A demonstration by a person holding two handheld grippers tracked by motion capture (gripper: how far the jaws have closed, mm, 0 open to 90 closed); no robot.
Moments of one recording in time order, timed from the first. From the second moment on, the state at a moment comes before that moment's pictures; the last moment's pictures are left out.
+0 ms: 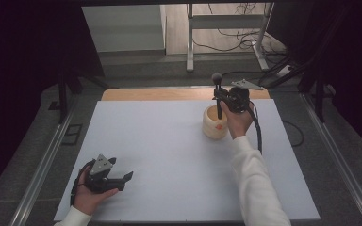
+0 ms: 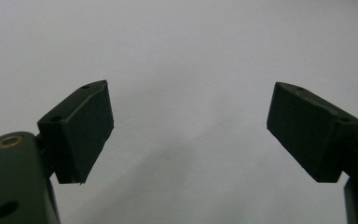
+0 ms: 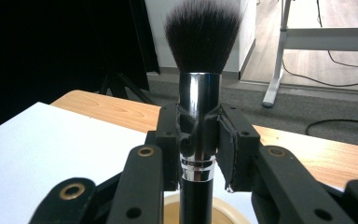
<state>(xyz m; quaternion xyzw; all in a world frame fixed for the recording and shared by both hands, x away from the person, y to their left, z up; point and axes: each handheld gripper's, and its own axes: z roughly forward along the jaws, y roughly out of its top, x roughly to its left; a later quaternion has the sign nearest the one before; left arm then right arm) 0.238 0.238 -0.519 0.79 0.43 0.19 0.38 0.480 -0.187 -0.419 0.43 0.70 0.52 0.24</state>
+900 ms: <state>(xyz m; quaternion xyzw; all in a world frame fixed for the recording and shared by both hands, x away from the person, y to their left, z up) 0.239 0.237 -0.520 0.80 0.43 0.19 0.38 0.467 -0.189 -0.435 0.41 0.71 0.52 0.25</state>
